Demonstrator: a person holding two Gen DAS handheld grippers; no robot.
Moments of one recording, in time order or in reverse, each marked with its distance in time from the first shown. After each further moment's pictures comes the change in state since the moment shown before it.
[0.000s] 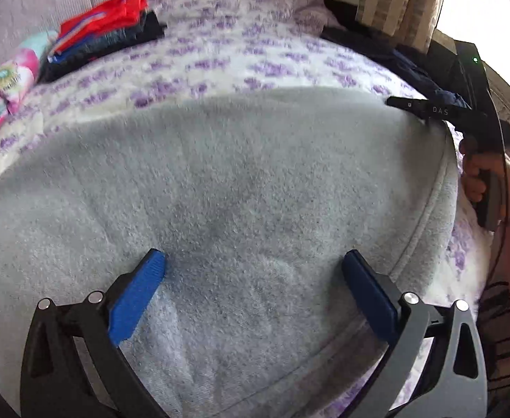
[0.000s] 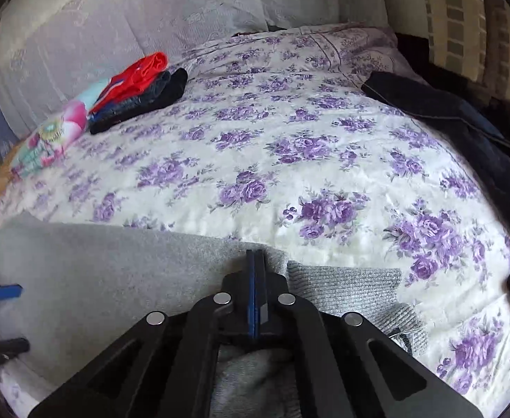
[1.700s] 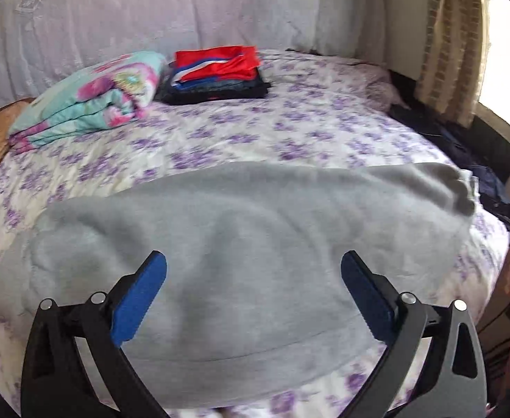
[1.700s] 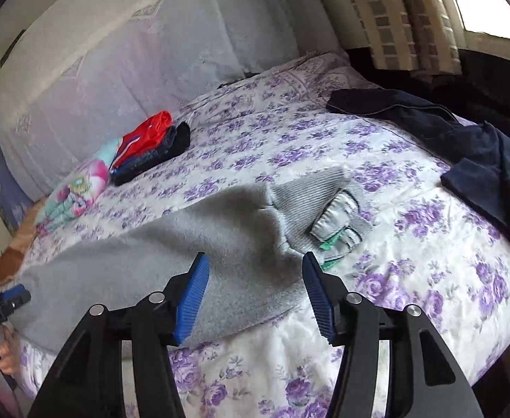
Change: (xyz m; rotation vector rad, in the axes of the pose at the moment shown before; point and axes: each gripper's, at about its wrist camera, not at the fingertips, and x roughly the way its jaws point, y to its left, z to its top) left arm -0.117 0.083 -0.034 -0.189 -0.192 0.152; right arm -0.122 0.022 -0.075 0.221 -0.195 0.001
